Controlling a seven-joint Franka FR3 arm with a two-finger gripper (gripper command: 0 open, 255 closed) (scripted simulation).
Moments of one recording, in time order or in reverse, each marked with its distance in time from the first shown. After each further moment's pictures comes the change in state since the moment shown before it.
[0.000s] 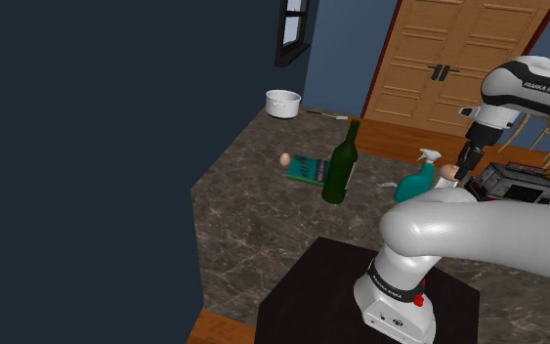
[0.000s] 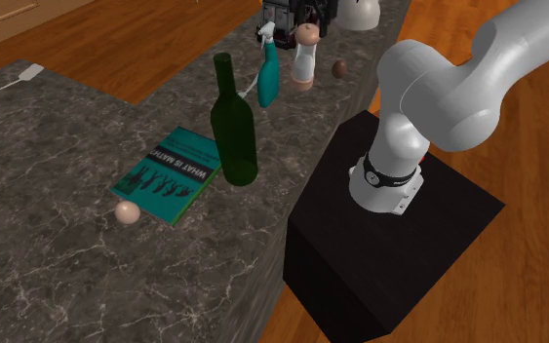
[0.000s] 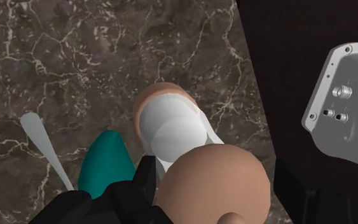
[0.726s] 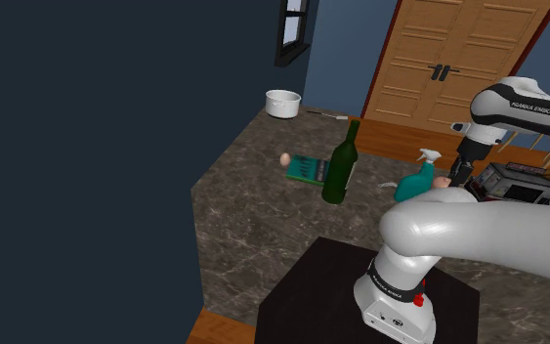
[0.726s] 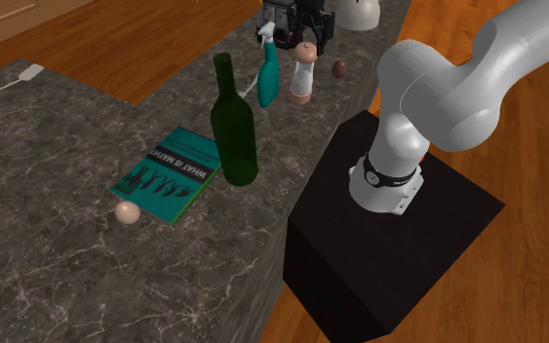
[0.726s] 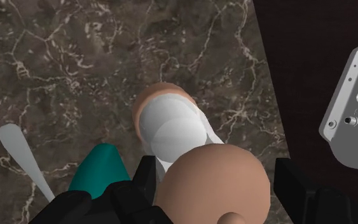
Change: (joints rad) arm -0.004 -0.005 -0.091 -0.089 -0.072 0.102 0.010
